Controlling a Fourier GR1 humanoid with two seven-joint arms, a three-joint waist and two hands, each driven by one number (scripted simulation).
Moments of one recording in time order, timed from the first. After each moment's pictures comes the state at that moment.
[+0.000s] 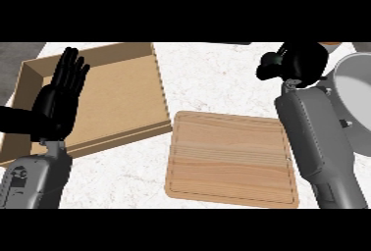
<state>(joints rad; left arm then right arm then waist) -0.32 0.19 0.07 -1.56 0.13 0.09 0.08 -0.81 -0.14 -0.11 -1.01 1.32 -0.20 0.74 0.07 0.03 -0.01</state>
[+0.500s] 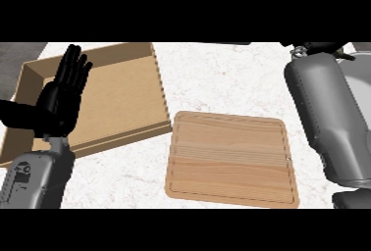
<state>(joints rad) -0.34 0.18 0.06 -1.54 0.12 0.10 0.08 -1.03 -0.21 -0.15 -0.83 1.71 -0.26 1.11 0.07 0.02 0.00</state>
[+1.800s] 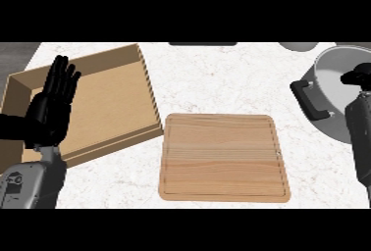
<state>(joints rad) -0.27 0.19 0.11 -1.55 0.12 0.09 0.05 -0.73 -0.37 -0.42 -0.85 1.61 -0.45 0.97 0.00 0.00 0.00</state>
